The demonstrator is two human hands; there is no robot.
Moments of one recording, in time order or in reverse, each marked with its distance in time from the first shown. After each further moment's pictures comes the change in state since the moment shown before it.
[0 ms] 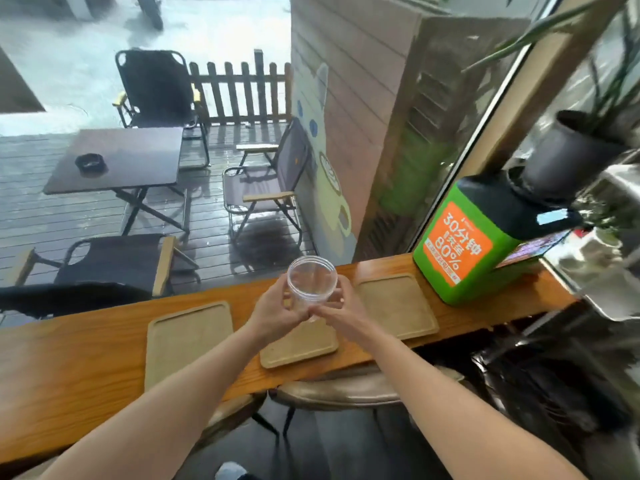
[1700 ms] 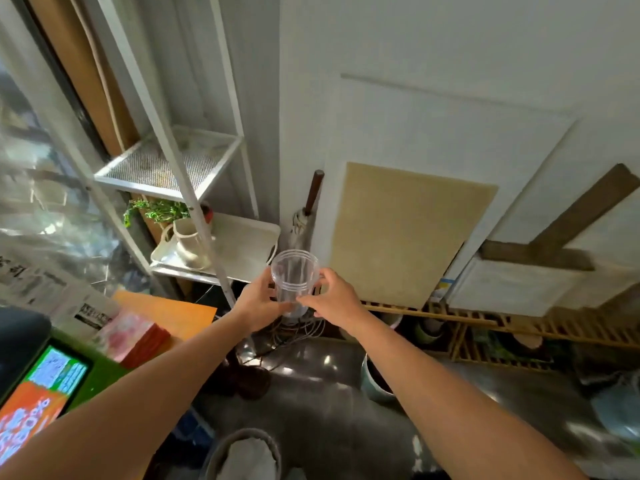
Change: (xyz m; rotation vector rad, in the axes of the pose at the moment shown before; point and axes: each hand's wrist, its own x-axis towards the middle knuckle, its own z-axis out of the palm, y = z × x) left_hand 0.196 0.317 0.761 0.191 -1.073 0.316; right_hand -0.251 0.187 -0.686 0.043 1.109 0.418
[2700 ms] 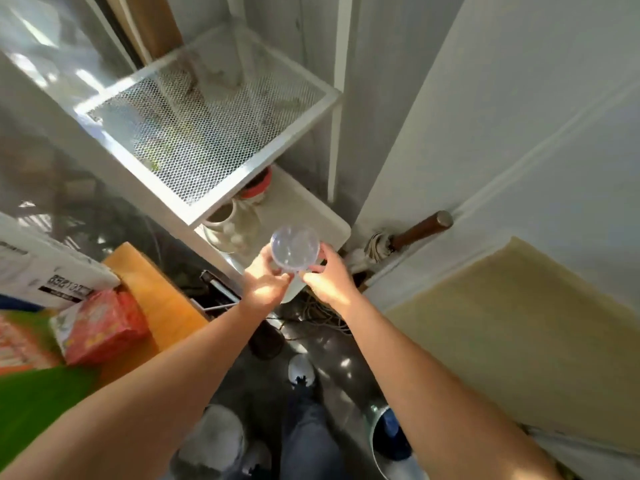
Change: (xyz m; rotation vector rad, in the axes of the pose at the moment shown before) left_hand 0.267 -0.111 -0.026 -0.226 0.570 -0.701; right_hand 0.363 -0.005 0.081 0.107 -0.512 0.153
